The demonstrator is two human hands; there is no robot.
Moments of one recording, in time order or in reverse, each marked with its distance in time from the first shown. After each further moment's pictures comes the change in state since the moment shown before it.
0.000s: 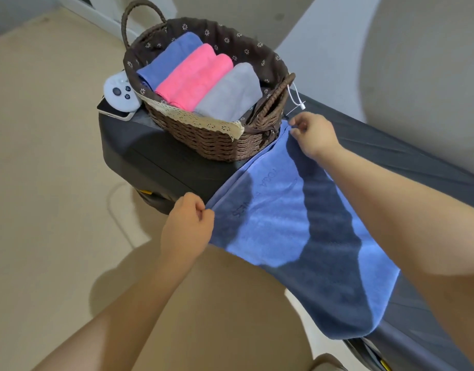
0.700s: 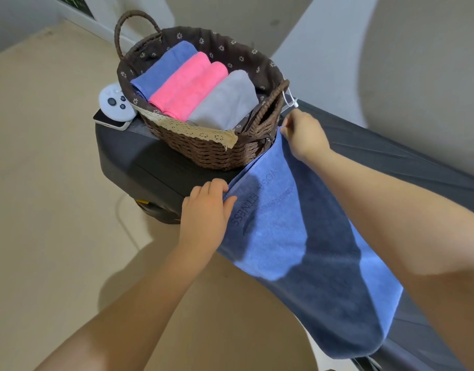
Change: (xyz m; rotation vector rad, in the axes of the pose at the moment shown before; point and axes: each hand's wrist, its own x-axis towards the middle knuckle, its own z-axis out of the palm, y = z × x) left_hand 0.021 0.032 0.022 0.309 0.091 0.387; right_hand 0.014 -0.007 0.006 -0.101 0.020 -0.090
